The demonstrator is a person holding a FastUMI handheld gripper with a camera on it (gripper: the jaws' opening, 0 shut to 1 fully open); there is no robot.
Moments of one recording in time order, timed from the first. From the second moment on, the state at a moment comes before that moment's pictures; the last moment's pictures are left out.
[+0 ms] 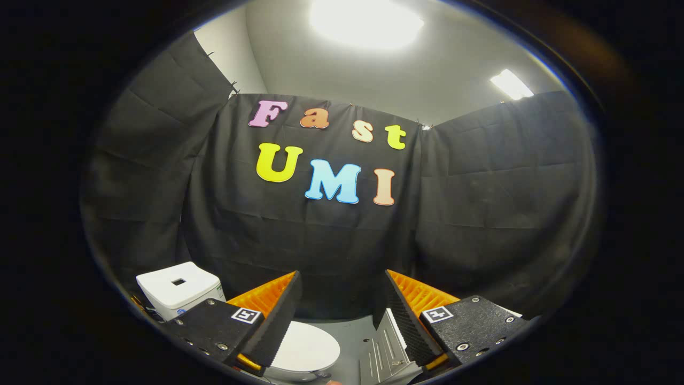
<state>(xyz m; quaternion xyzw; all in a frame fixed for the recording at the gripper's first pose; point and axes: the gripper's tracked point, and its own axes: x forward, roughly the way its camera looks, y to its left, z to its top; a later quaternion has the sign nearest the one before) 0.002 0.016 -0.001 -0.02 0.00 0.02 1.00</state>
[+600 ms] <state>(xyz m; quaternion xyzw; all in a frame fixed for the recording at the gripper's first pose) 0.013 0.017 -0.023 0.00 0.01 0.02 1.00</state>
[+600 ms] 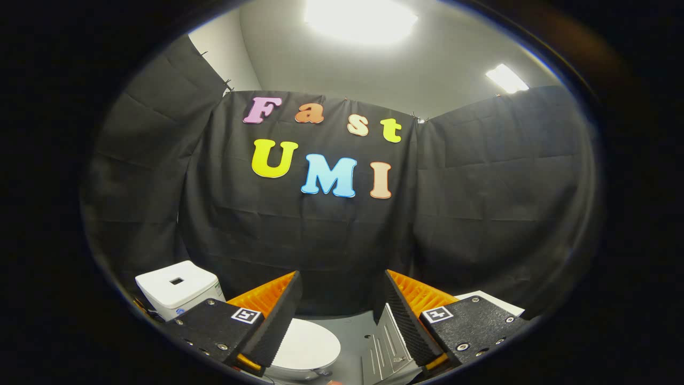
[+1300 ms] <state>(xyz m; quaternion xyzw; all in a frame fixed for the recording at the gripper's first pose) 0.039 0.053 -0.100 0.00 0.09 0.05 0.99</state>
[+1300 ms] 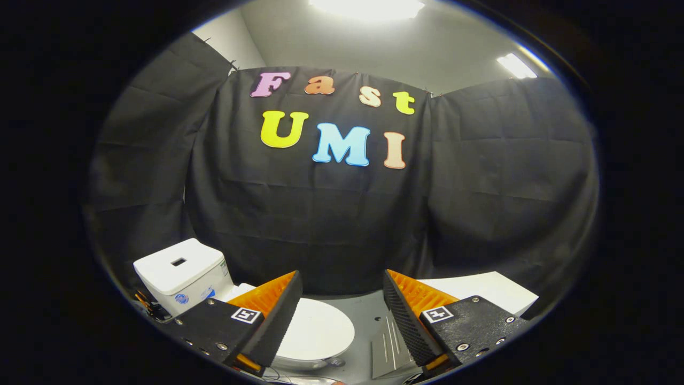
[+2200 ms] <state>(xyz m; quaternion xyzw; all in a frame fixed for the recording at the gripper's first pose) 0.043 0.047 -0.216 0.02 0.20 0.05 0.98</state>
